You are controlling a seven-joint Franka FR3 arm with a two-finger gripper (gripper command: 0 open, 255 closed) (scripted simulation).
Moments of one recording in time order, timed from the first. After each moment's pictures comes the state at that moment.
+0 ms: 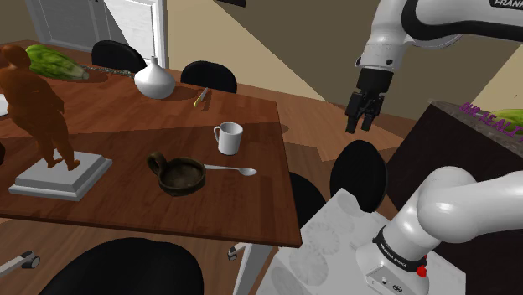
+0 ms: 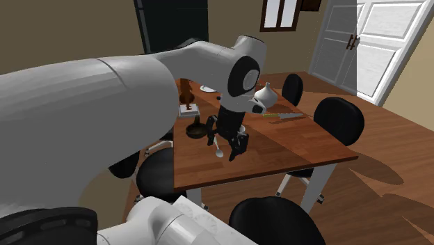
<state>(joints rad) 0.00 -0.77 -0.02 -2.43 0.12 1.44 0.13</state>
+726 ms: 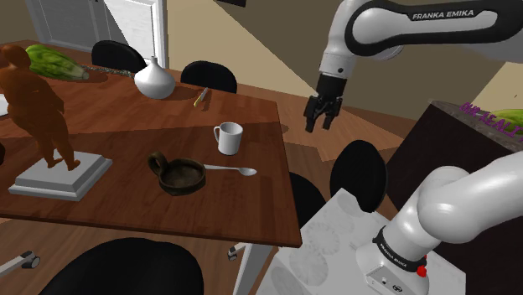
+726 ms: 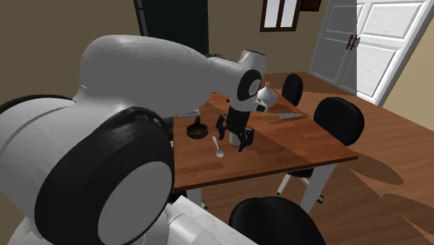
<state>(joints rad) 0.02 -0.49 0.02 -2.36 0.13 1.72 0.13</state>
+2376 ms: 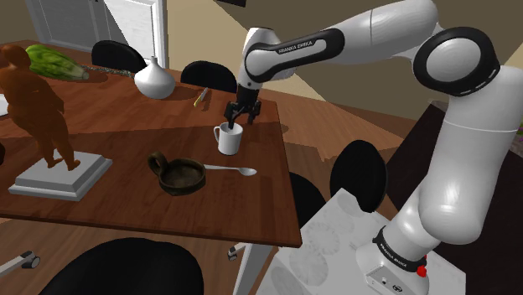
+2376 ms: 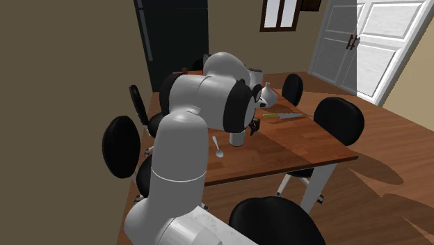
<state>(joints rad) 0.07 0.32 0.09 -1.78 0.04 2.11 0.19</state>
